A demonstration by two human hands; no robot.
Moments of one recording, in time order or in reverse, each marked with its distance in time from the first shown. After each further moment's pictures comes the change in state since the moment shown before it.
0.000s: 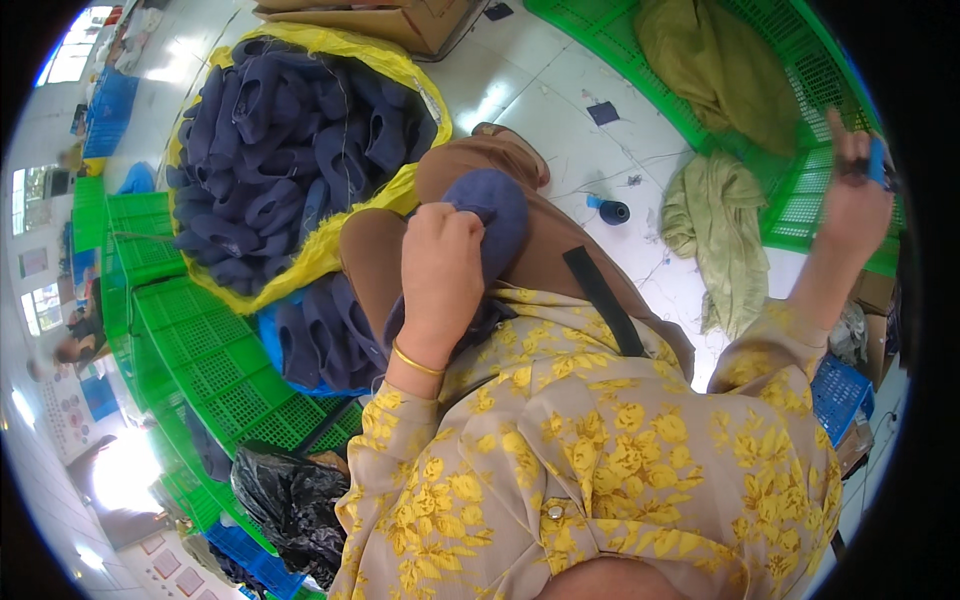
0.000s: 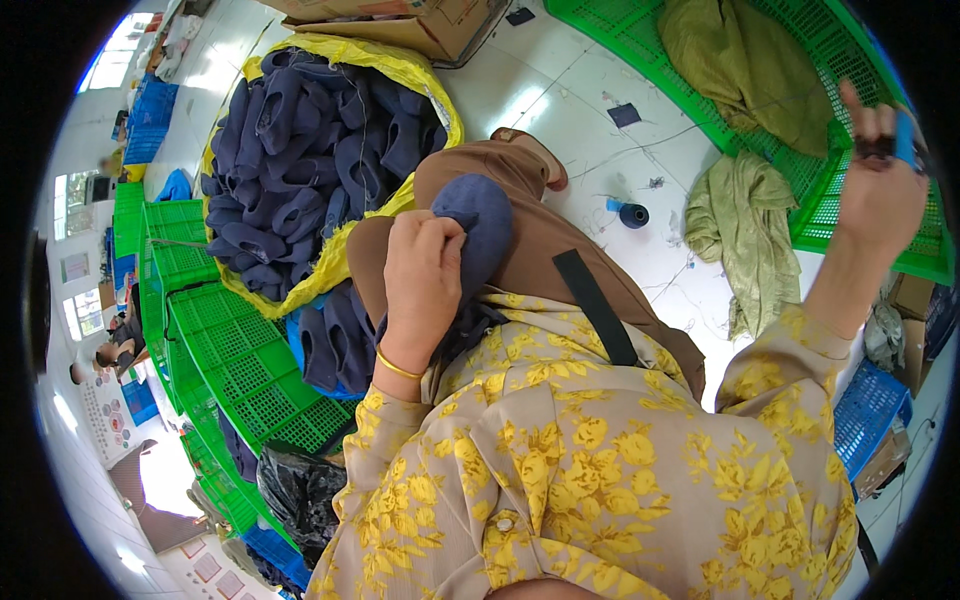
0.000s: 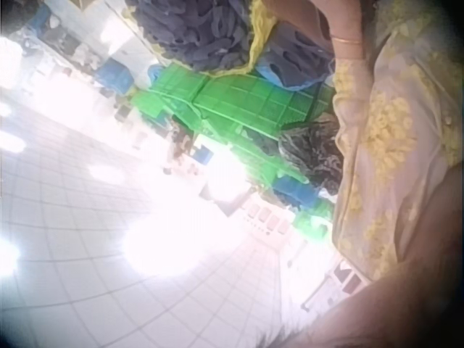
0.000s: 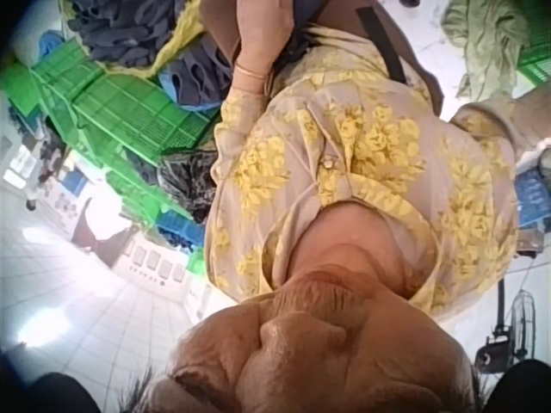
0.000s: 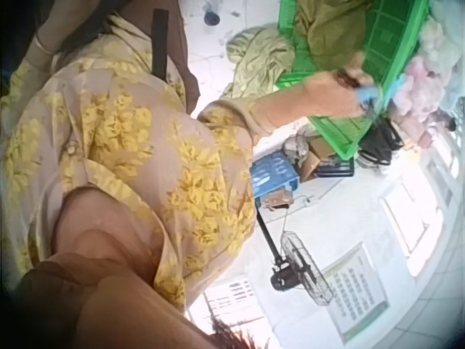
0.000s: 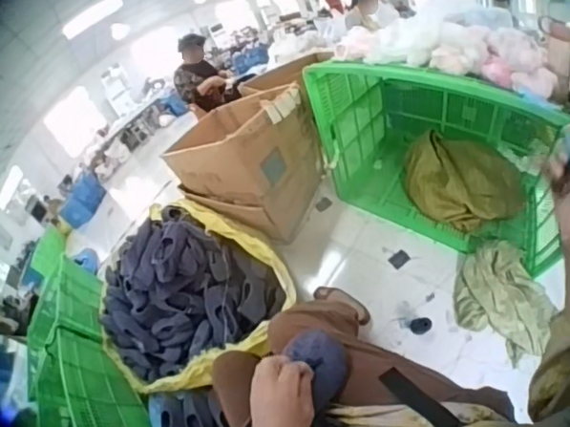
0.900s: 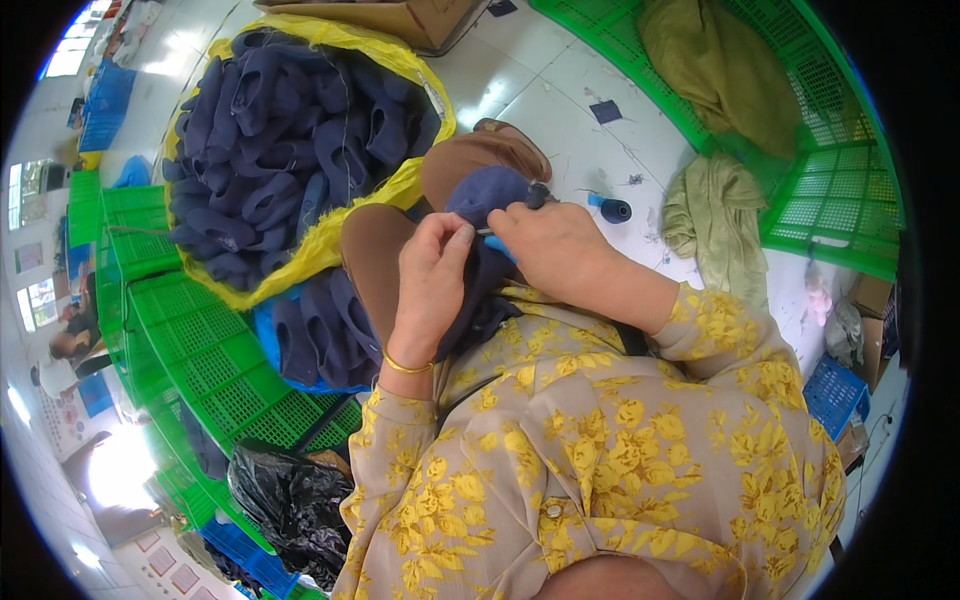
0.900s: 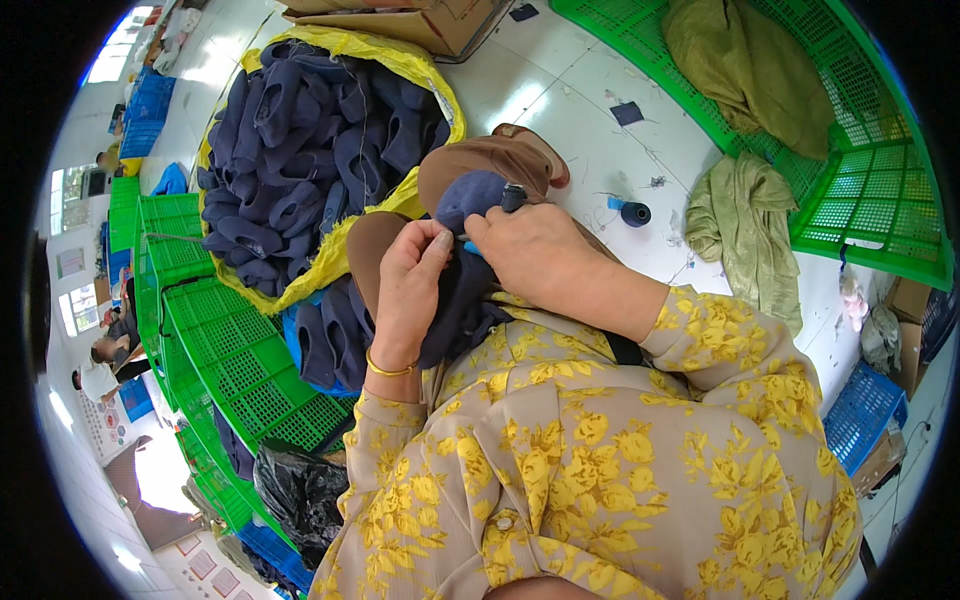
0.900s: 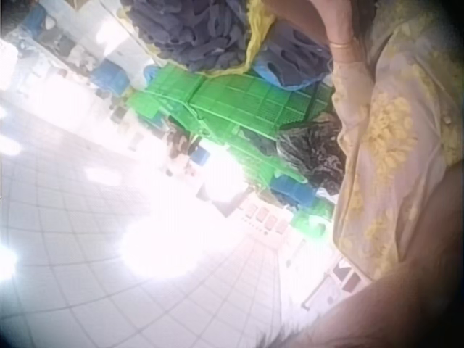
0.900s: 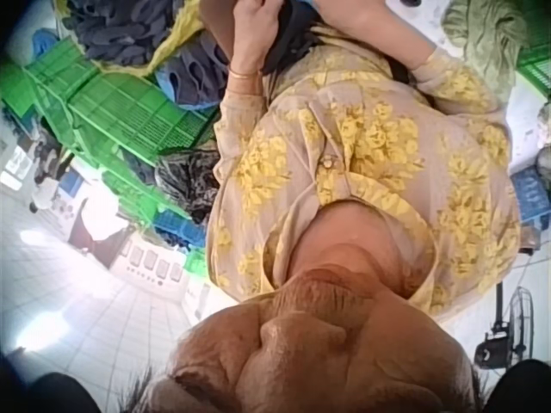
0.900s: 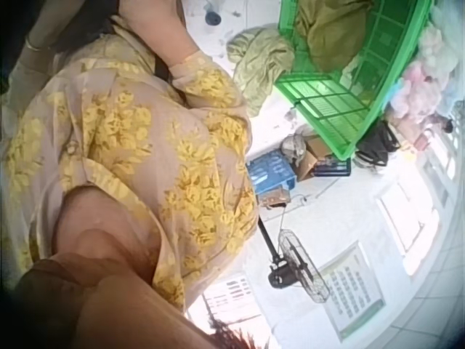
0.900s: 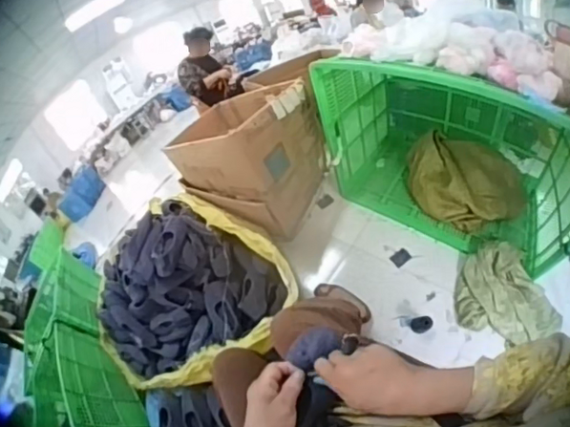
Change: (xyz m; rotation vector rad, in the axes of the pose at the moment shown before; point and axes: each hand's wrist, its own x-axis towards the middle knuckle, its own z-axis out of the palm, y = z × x) left_hand -0.016 -0.024 0.000 -0.750 -0.172 -0.621; right_hand -0.154 0.105 0.222 -1.128 -1.215 -0.119
